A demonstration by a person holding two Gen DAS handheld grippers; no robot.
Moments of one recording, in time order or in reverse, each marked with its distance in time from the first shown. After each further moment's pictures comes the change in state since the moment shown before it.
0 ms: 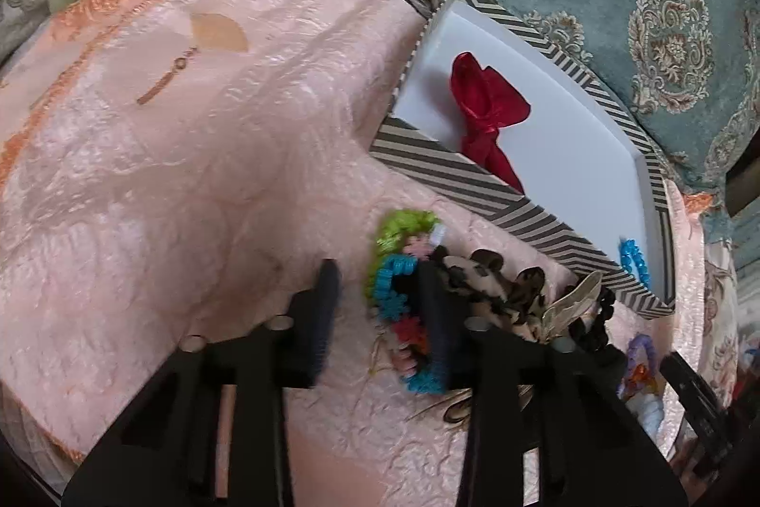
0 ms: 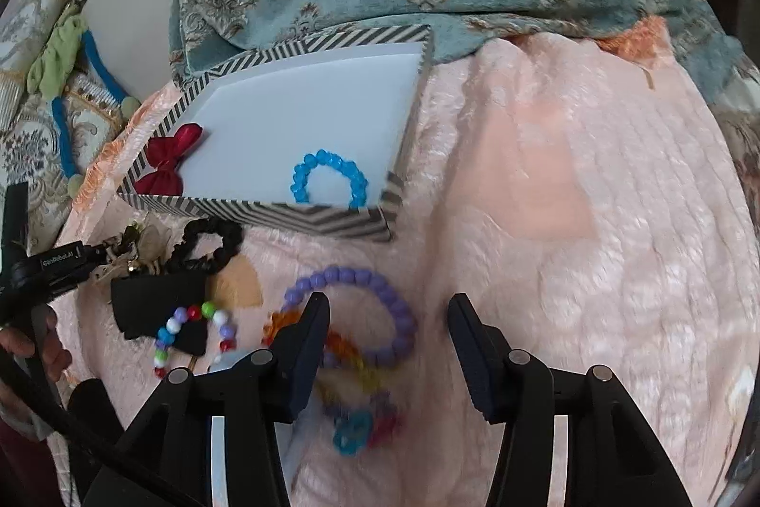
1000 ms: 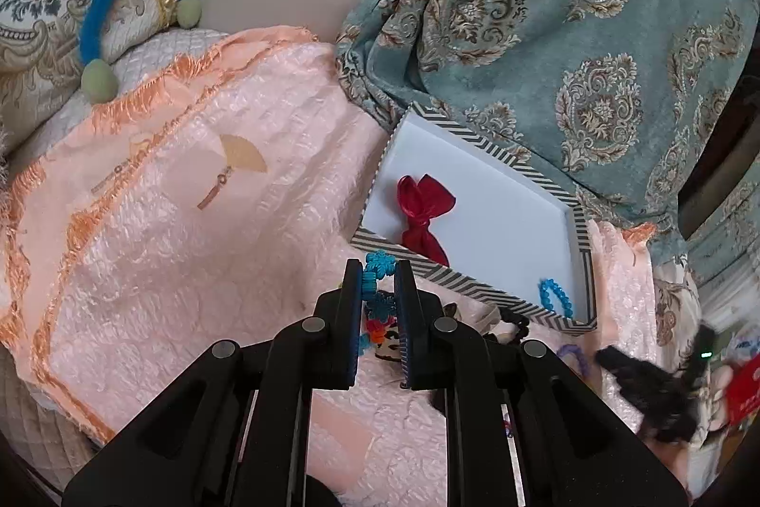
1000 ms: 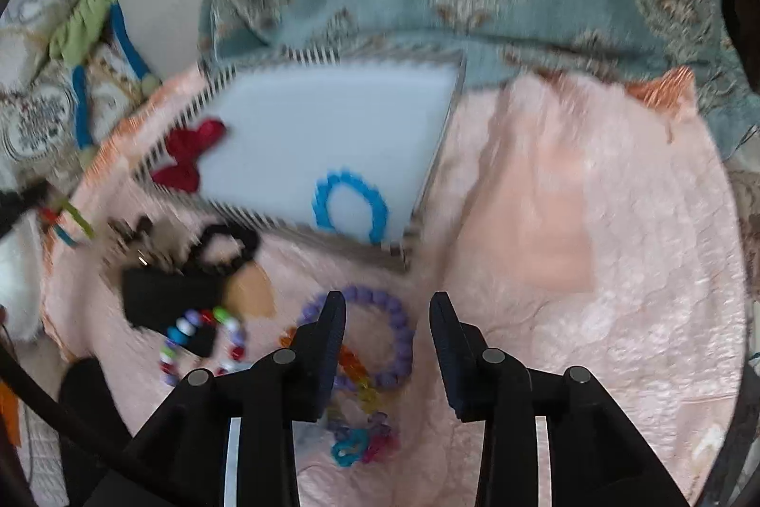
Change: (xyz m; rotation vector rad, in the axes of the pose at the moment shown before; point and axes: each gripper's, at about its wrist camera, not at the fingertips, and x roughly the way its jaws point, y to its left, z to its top) left arm -0.121 -0.002 0.011 0.046 -0.204 -0.069; right arm 0.005 0.008 0.008 -0.089 0.025 0.011
